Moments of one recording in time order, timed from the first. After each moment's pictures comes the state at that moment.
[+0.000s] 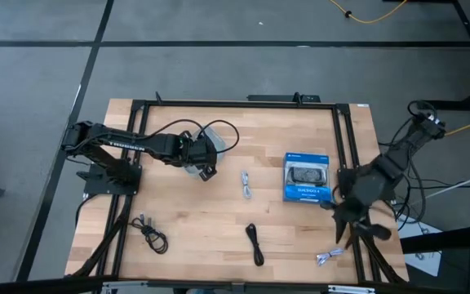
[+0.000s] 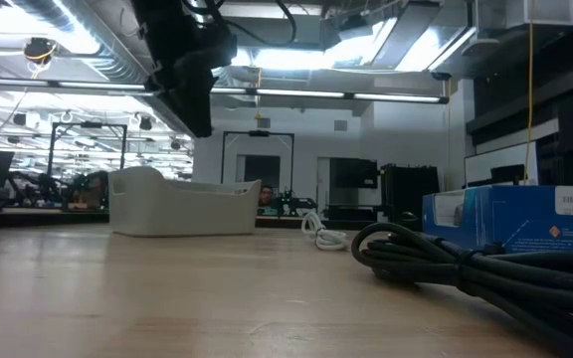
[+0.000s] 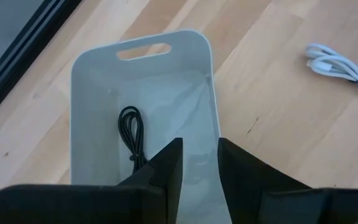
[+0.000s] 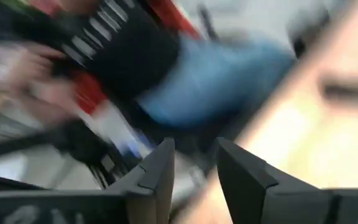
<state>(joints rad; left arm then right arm) -0.01 1.47 1.13 -0.81 -0.47 -0.57 0.72 0.87 0.84 -0.58 -0.39 0.39</state>
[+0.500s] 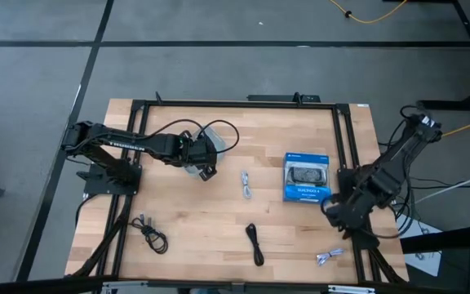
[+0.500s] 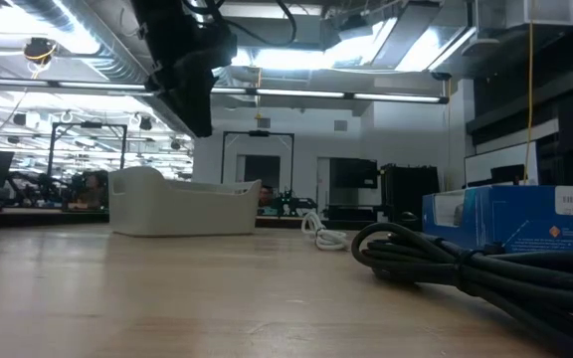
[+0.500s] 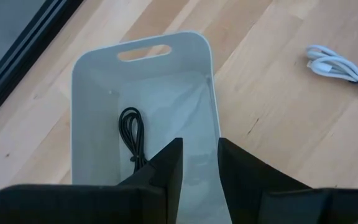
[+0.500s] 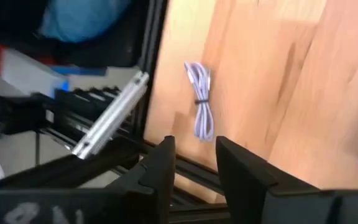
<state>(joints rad) -0.01 1.47 1.13 -0.81 -0.47 -0.57 0.82 1.10 0.98 -1.01 -0.29 0.69</state>
